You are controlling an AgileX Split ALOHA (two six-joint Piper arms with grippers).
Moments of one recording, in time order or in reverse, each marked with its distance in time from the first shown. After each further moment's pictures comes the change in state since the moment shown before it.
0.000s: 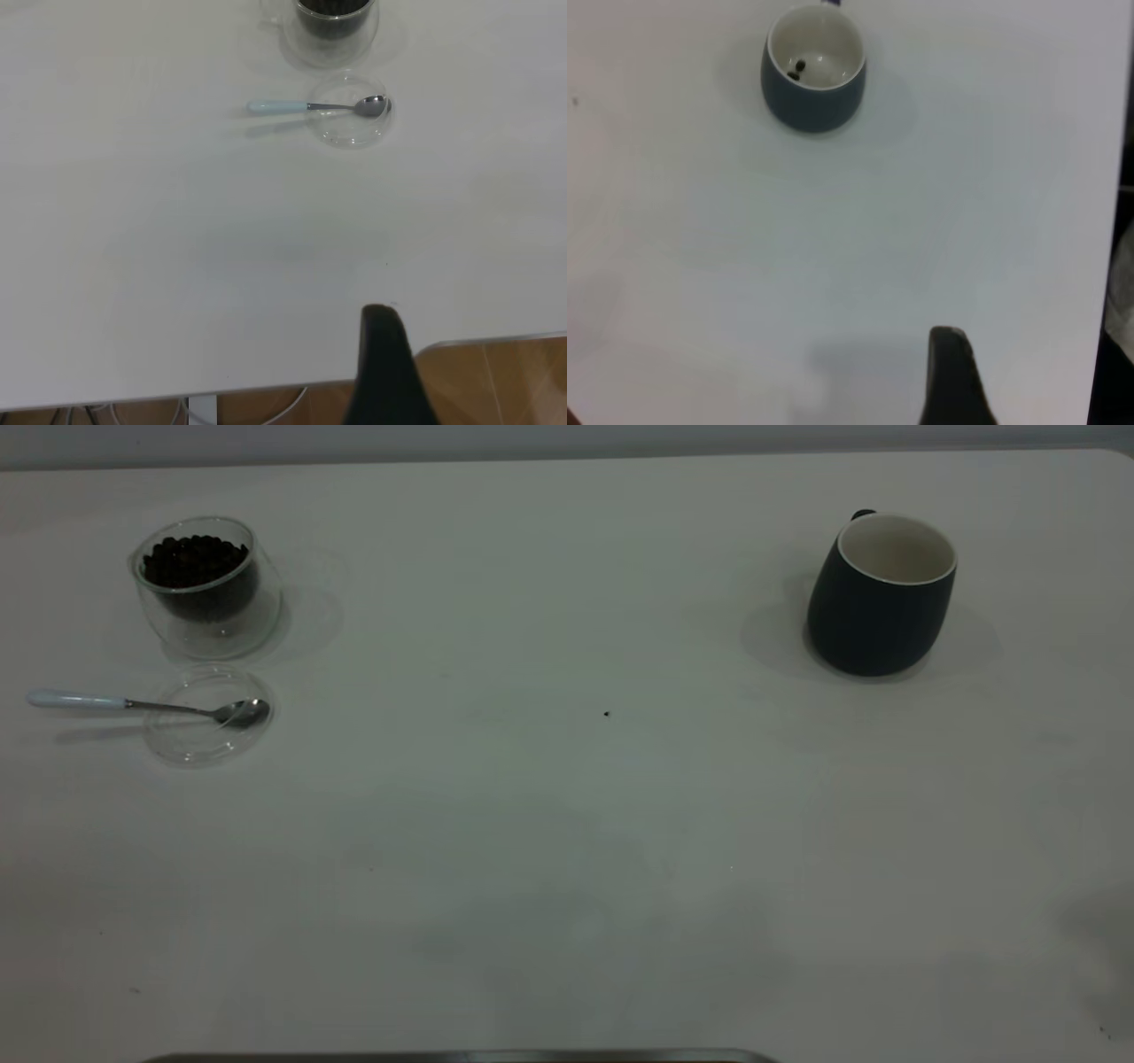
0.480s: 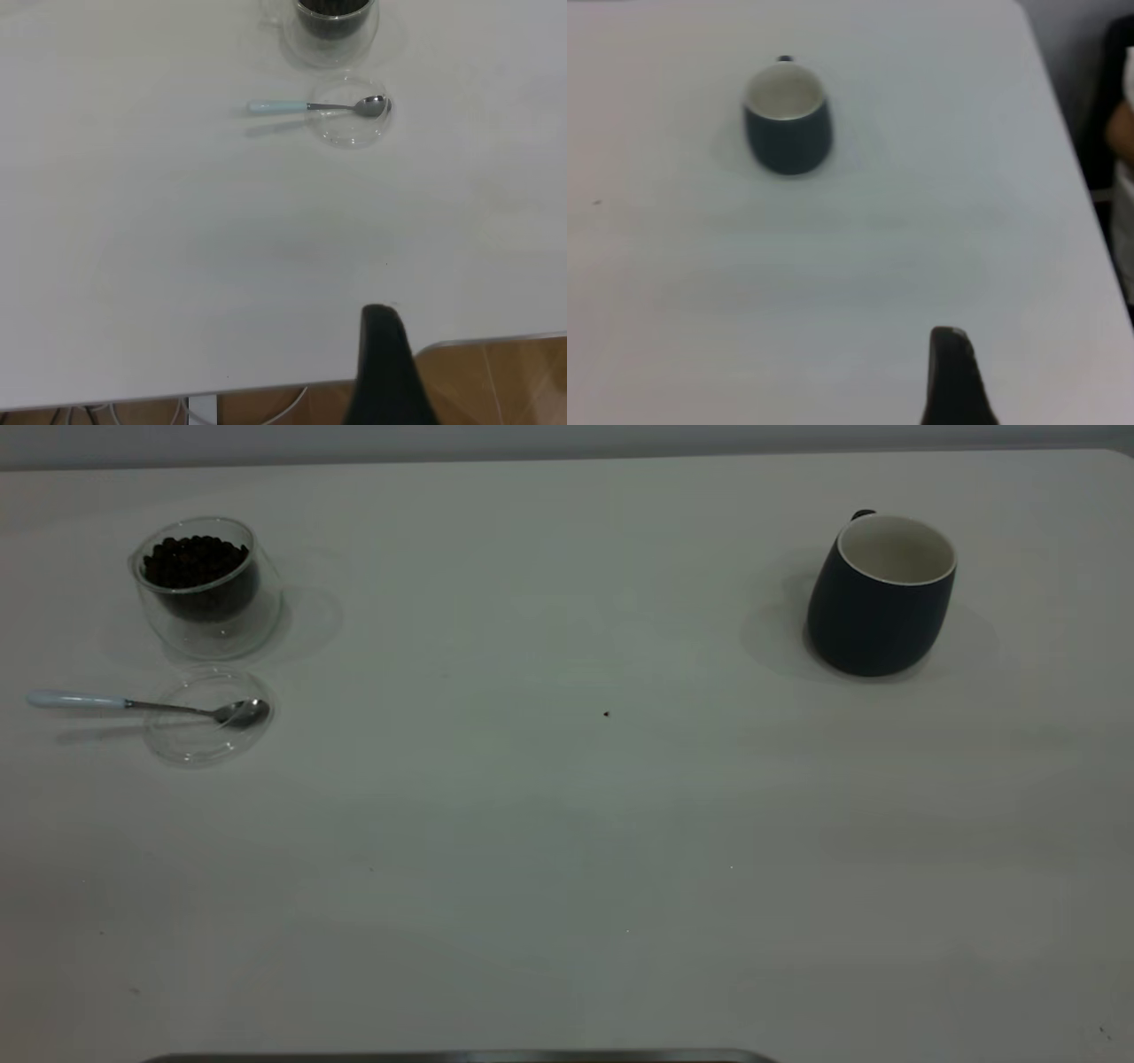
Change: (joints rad) left arm 0.000 0.000 0.000 0.000 0.000 0.000; right arm 0.000 -0.876 0.288 -0.047 0.267 0.338
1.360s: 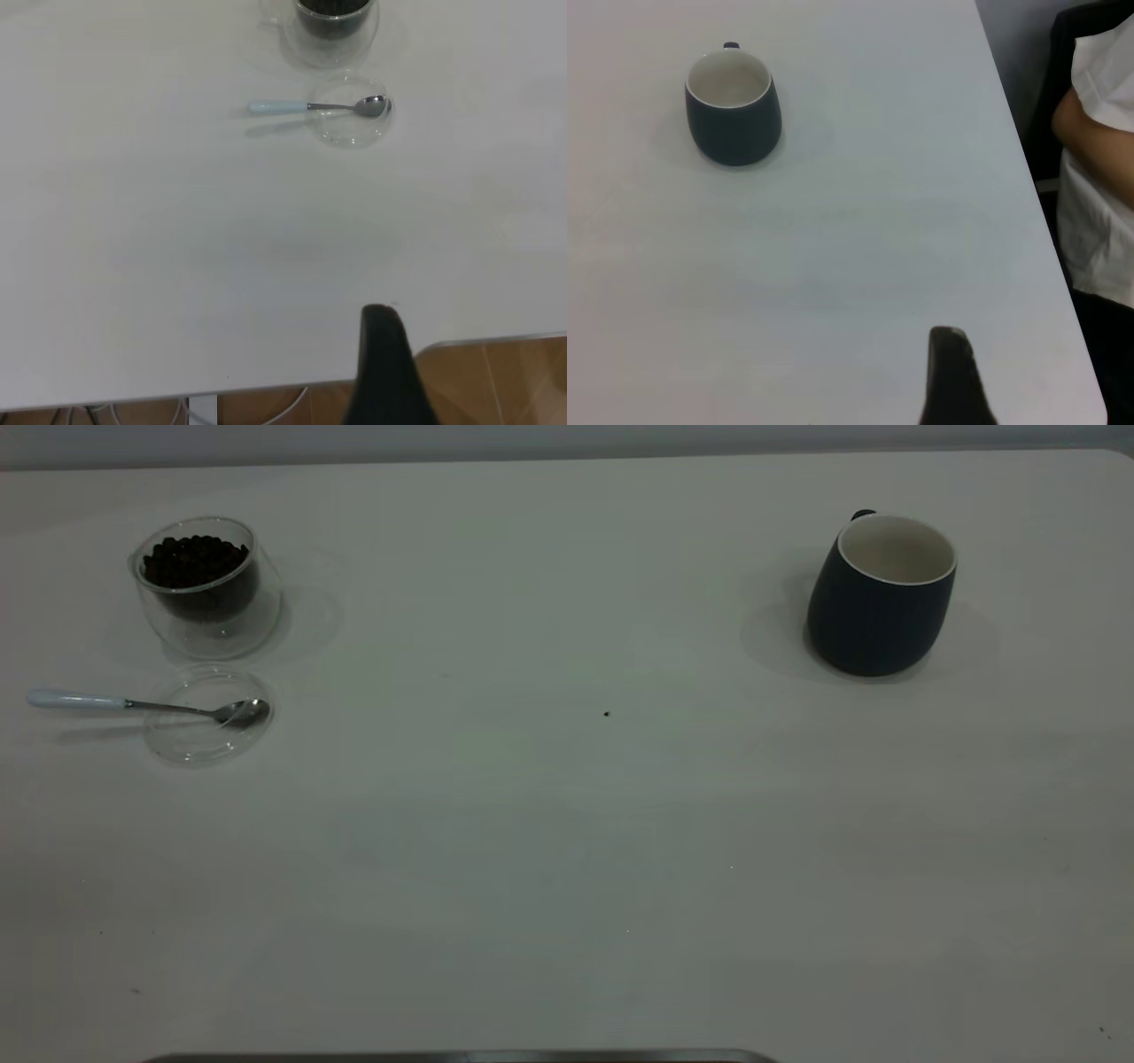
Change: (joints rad) left arm 0.000 0.000 0.000 0.000 0.000 0.001; right arm 0.000 -0.074 0.036 -0.110 0.030 0.046
